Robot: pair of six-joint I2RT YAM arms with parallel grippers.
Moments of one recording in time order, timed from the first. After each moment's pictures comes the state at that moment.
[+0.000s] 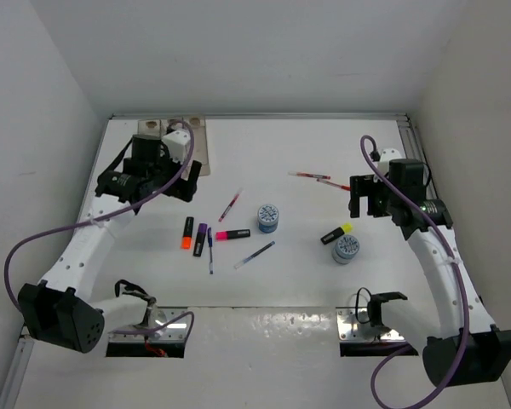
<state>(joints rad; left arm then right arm) -0.21 1.18 1.16 -0.68 0.08 0.15 0.07 0.99 0.93 -0.72 -0.01 -0.03</state>
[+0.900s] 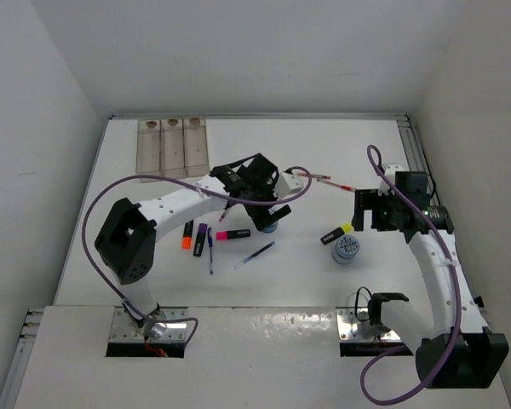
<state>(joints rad) -0.78 1.73 1.39 -0.62 0.09 0.32 -0.03 0.97 0.86 -0.81 -0.11 -0.04</state>
